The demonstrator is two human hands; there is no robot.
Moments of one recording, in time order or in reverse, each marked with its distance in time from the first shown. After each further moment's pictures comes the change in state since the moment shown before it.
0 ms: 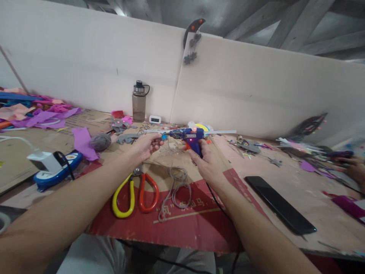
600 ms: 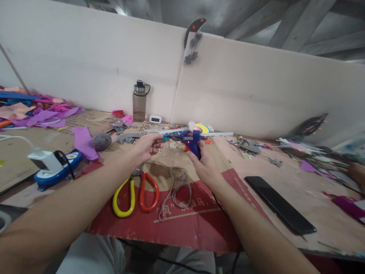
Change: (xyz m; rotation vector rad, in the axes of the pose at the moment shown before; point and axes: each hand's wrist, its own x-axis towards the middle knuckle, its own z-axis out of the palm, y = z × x) left_hand -0.006 0.001 0.003 0.023 -0.010 -0.041; right_hand -0.002 -0.009 0.001 -0.079 -0.020 0.011
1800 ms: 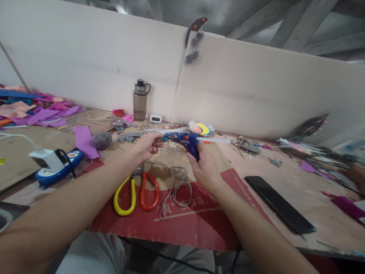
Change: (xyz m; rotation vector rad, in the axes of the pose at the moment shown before) left_hand -0.002 0.000 0.000 -0.006 0.025 0.026; right_hand -0.004 -0.011 -0.002 -0.228 -0.024 -0.070
